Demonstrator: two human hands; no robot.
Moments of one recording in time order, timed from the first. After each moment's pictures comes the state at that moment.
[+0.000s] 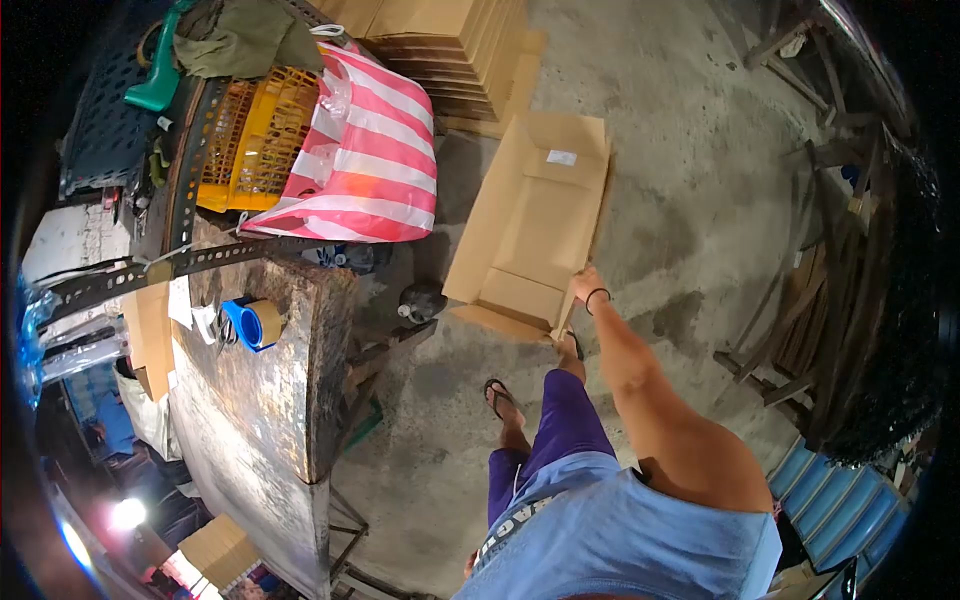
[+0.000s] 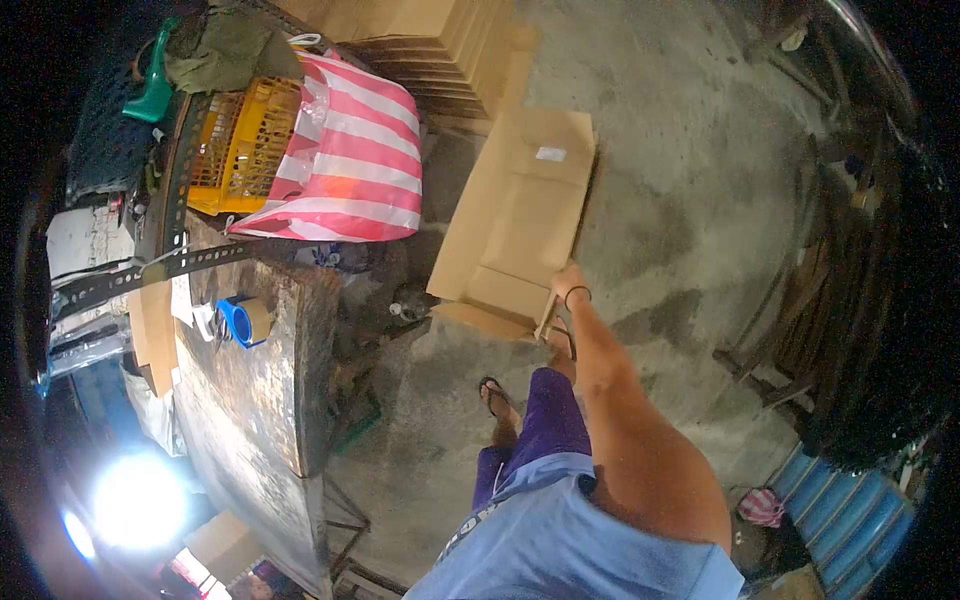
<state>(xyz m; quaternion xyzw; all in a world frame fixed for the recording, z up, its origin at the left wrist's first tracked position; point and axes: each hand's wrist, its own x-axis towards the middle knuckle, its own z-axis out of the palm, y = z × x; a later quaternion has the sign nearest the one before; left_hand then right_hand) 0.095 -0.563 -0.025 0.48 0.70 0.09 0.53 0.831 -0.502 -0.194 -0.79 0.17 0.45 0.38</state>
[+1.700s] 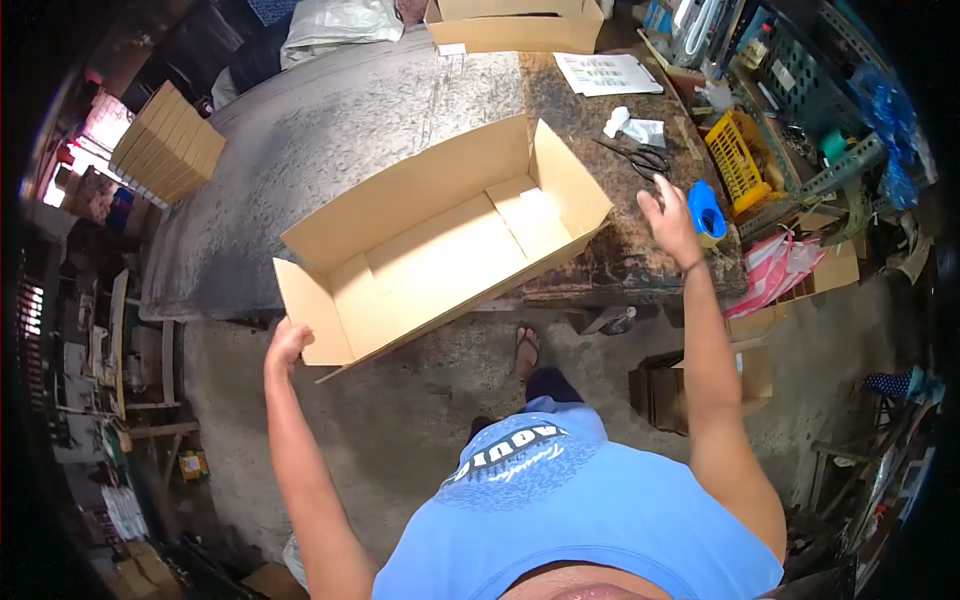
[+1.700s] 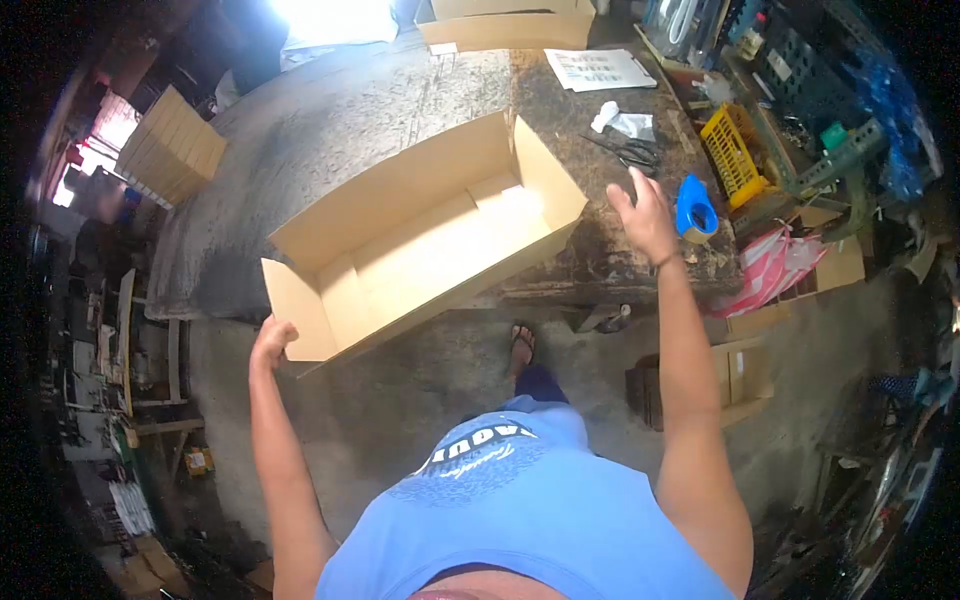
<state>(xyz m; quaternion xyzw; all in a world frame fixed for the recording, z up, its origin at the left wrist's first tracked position) -0.179 -0.213 0.119 0.36 0.78 0.30 0.42 0.434 -0.079 0.133 -0.65 -0.66 0.14 0.35</state>
